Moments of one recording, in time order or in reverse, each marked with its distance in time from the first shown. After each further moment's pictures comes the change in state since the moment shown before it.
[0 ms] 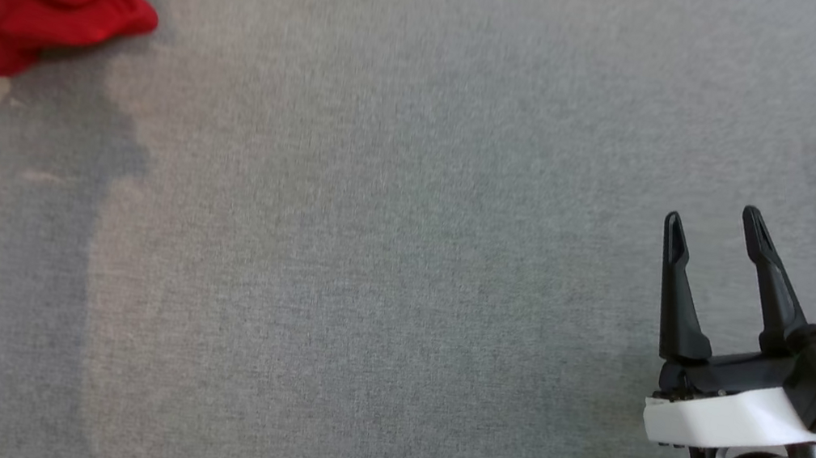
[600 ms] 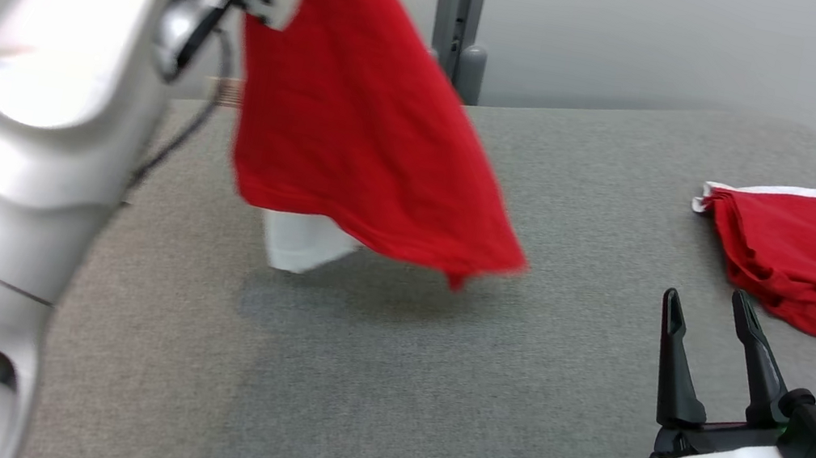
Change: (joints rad) left arm -0.031 -0.283 -0.152 -0.258 -0.015 0.039 0.170; right arm 0.114 0.001 -0.018 0.080 0.086 0.000 -0.040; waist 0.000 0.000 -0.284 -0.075
